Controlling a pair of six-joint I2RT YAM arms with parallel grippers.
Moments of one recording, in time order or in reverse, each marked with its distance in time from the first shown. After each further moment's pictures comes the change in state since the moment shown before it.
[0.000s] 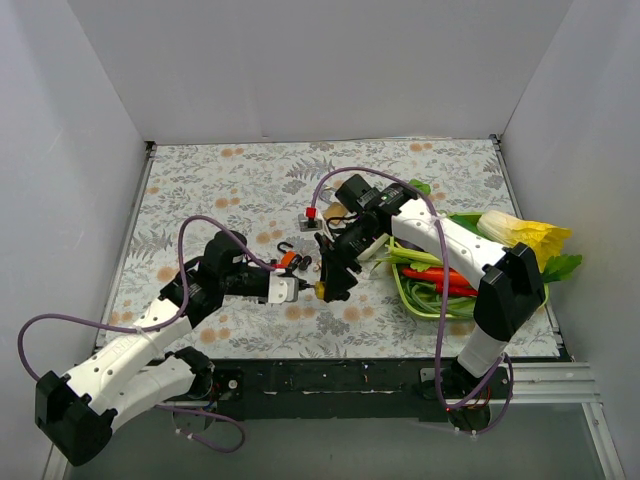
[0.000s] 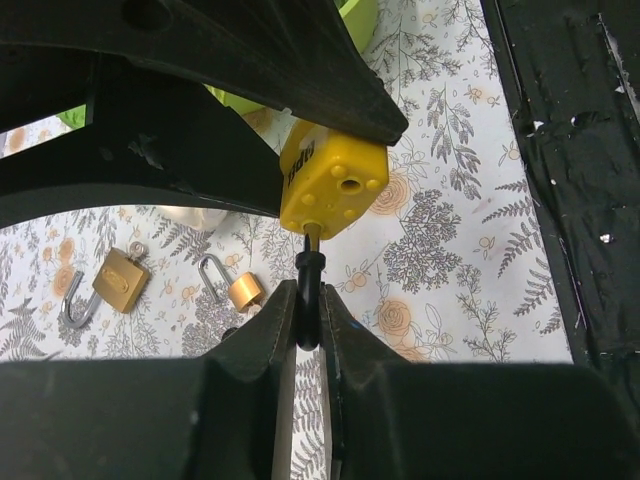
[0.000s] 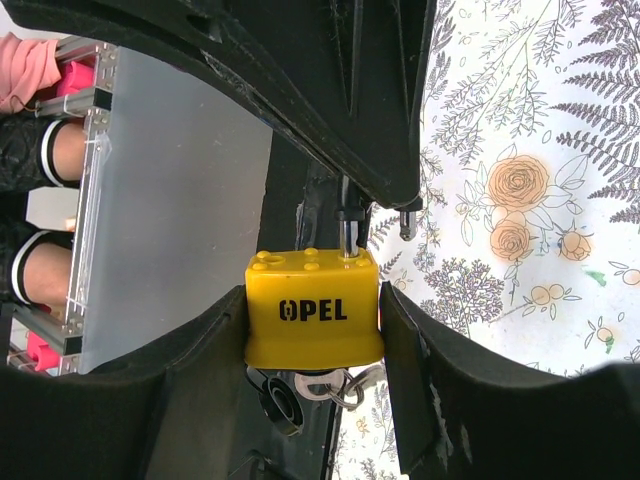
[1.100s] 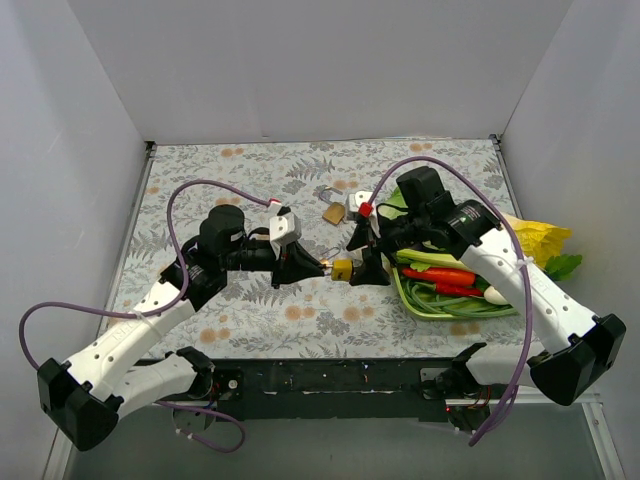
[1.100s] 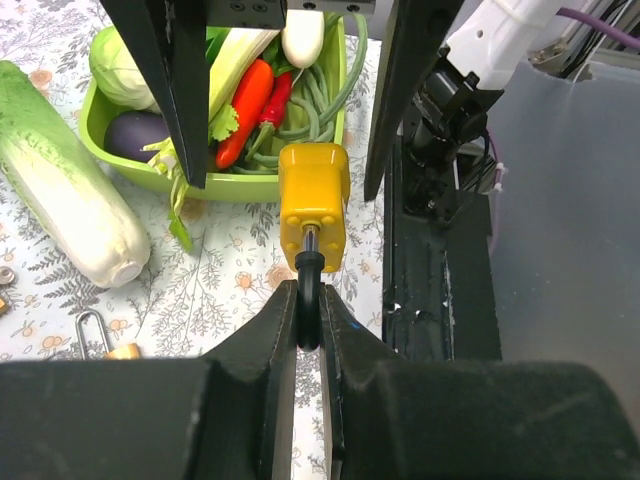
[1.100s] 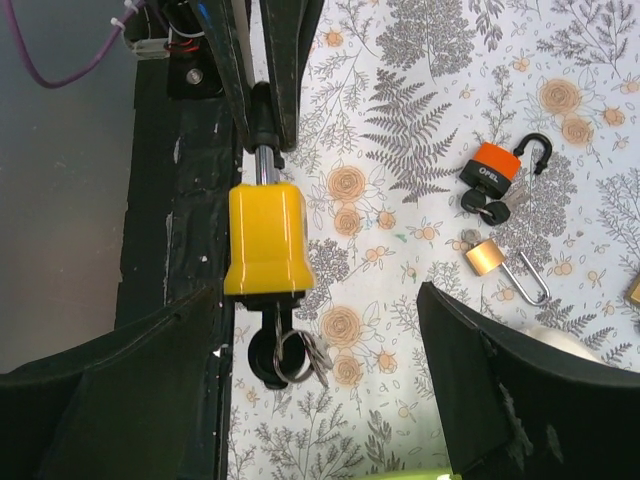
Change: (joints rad) left arm -0.008 0.092 0.183 0.156 0.075 -0.745; right arm -0.129 -0.433 -0.170 0.192 0.203 -0.024
